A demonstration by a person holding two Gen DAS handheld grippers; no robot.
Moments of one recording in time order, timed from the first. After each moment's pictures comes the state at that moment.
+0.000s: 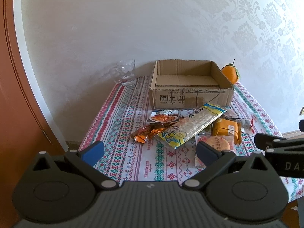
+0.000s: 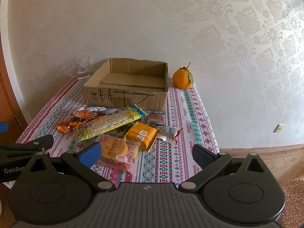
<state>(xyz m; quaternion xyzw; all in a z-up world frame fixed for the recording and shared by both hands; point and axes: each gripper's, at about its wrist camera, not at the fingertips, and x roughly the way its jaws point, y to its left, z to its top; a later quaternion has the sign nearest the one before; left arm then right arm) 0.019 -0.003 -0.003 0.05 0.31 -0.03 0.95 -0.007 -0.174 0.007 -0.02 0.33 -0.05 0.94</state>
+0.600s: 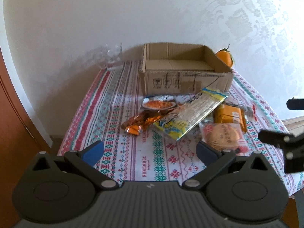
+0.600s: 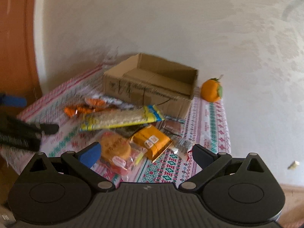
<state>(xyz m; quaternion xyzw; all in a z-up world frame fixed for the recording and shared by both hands) 0.059 0.018 -0.042 0.04 0.35 -0.08 0.93 0.027 -0.187 -0.028 -0.12 0.33 0.09 0.93</state>
